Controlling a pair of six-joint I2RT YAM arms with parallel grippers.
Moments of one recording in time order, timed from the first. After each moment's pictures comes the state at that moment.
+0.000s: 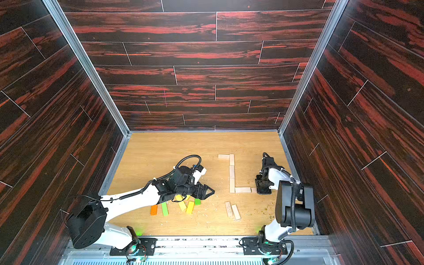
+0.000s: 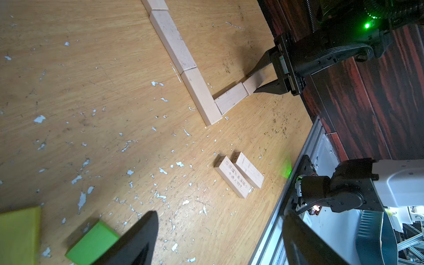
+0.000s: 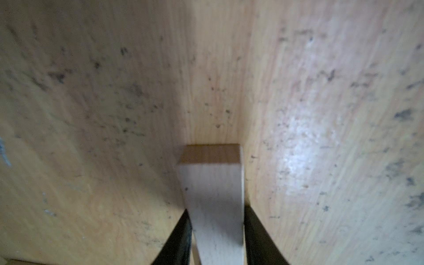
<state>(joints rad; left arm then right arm) -0.84 1.47 0.84 -0.04 0.38 -0.55 -0.07 1.60 0.87 -0.71 -0.06 1.45</state>
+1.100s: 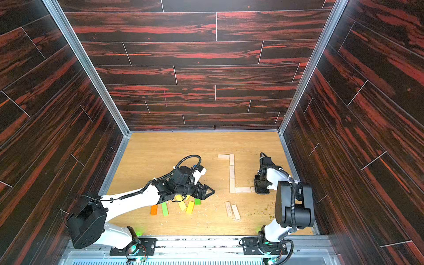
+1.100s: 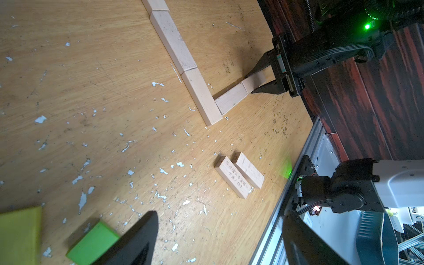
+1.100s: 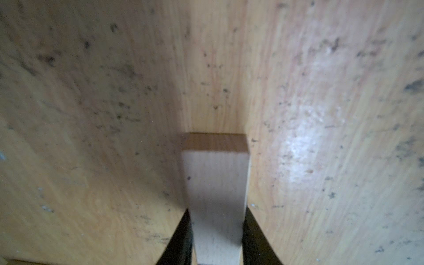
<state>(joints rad) -0.84 1.47 0.84 -0.04 0.38 -0.54 -0.03 1.60 0.87 -0.71 -0.05 1.51</state>
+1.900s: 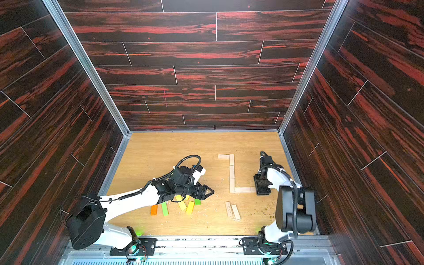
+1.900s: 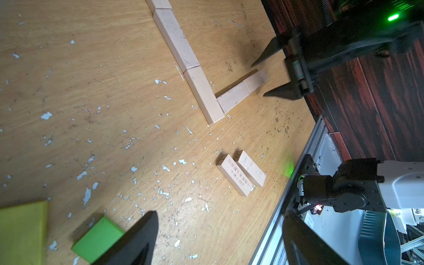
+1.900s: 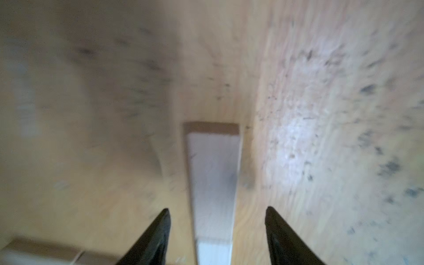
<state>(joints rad) -0.84 1.46 0.84 -0.06 0.37 -0.54 -0.02 1.51 0.91 -0.80 -0.01 1.45</state>
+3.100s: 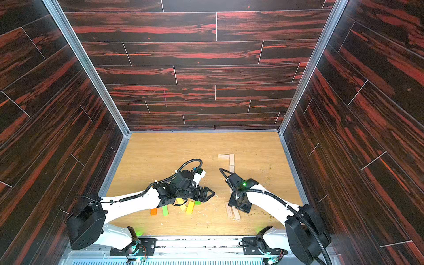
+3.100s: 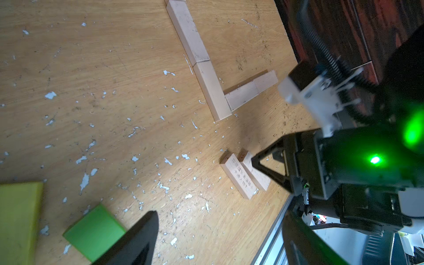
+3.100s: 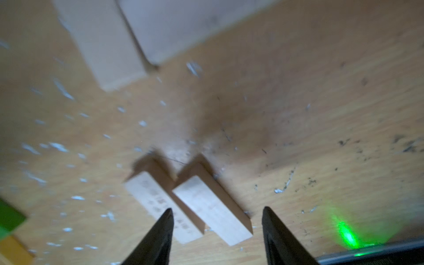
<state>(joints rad) -0.89 1.46 0.82 -0.04 0.28 -0.63 0.64 1.29 0.70 -0.91 0.01 0.96</state>
